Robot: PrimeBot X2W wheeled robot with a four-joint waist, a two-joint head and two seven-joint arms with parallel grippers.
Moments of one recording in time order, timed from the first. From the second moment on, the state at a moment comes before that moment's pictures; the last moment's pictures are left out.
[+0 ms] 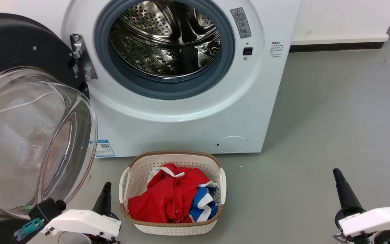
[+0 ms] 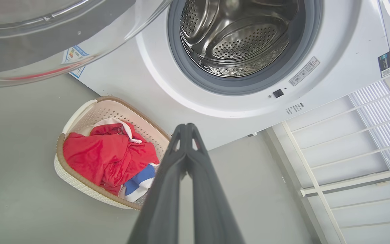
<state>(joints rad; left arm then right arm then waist) -0.03 0.19 -0.15 0.19 -1.06 0.09 -0.05 0.01 -0.06 -0.09 0.13 0.91 0.13 0.05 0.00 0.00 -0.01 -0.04</state>
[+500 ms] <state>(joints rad) -0.04 0.16 -0.09 0.20 -1.20 0.03 -0.02 -0.02 -0.05 -0.09 0.16 1.09 0.13 0.06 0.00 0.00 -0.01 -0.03</state>
